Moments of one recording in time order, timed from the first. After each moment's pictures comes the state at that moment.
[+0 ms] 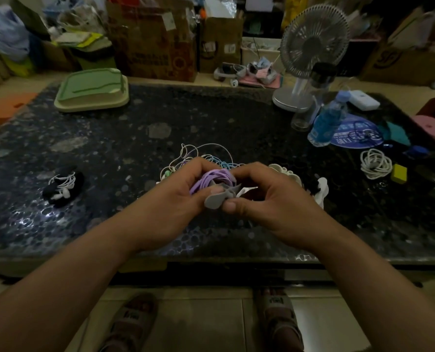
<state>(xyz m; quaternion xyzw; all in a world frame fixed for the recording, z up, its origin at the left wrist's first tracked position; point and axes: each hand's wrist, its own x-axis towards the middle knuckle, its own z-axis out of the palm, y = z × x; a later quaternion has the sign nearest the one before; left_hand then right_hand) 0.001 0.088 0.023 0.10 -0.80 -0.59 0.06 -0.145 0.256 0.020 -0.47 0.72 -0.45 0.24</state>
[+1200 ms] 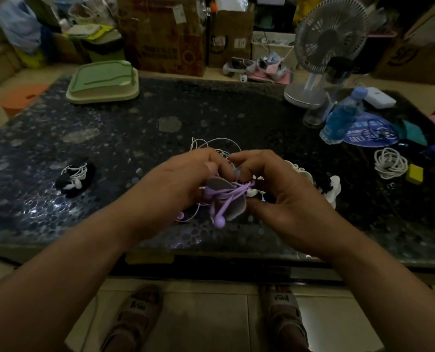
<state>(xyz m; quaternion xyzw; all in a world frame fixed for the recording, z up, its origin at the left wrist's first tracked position) 0.002 0.086 0.040 0.14 -0.72 -0.68 0.05 -0.135 0.254 0.022 -0.57 0.65 -0.46 0.17</state>
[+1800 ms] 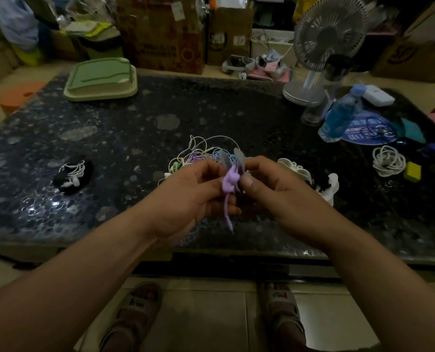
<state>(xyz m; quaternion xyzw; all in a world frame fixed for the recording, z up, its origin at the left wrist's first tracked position) -0.009 0.100 0.007 0.17 -0.57 -0.80 0.08 -0.140 0.253 0.015 -0.42 0.69 -0.49 0.34</state>
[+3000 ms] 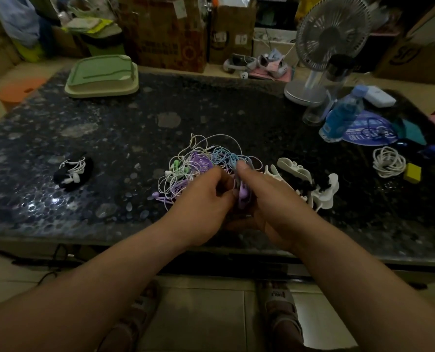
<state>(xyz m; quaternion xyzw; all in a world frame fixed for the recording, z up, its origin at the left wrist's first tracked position) -0.023 0.107 -0.032 0.22 -0.80 -0.54 0.13 -0.120 0.226 0.007 -0.17 0.65 -0.58 0.46</state>
